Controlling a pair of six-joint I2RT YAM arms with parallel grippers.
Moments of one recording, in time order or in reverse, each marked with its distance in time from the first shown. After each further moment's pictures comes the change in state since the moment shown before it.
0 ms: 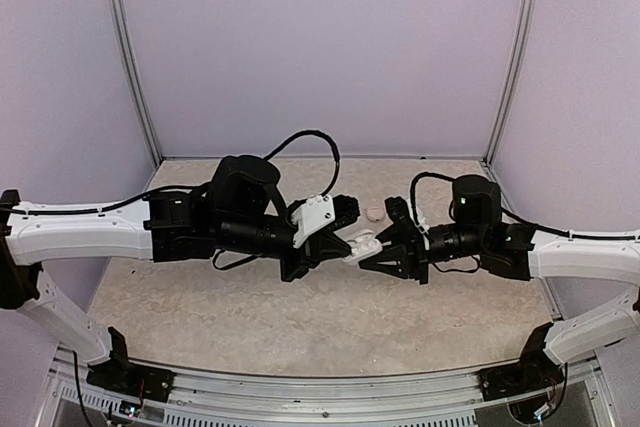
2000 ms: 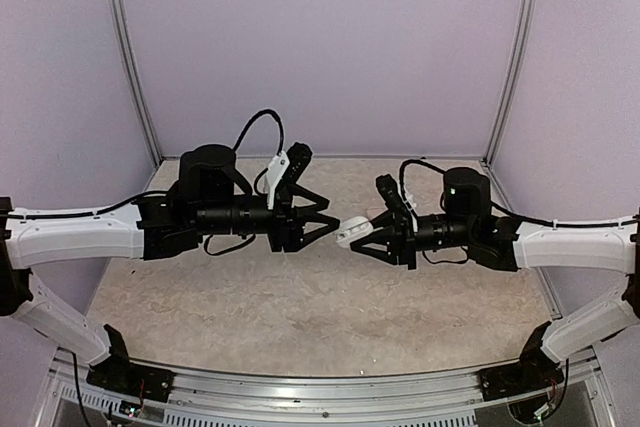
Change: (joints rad) left arm 0.179 -0.089 -0.182 0.377 0.158 -0.417; right arm -0.052 0.108 0.048 0.085 0.030 0.219
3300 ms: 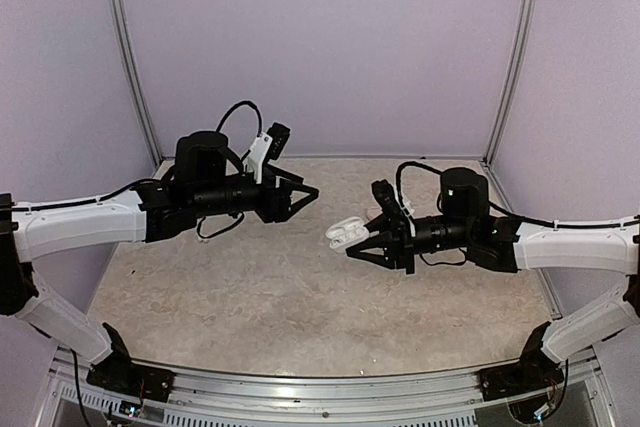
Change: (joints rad) left arm 0.136 0.047 0.042 -0.050 -0.086 -0.080; right arm 0.042 -0.006 0.018 -0.021 -0.008 -0.071
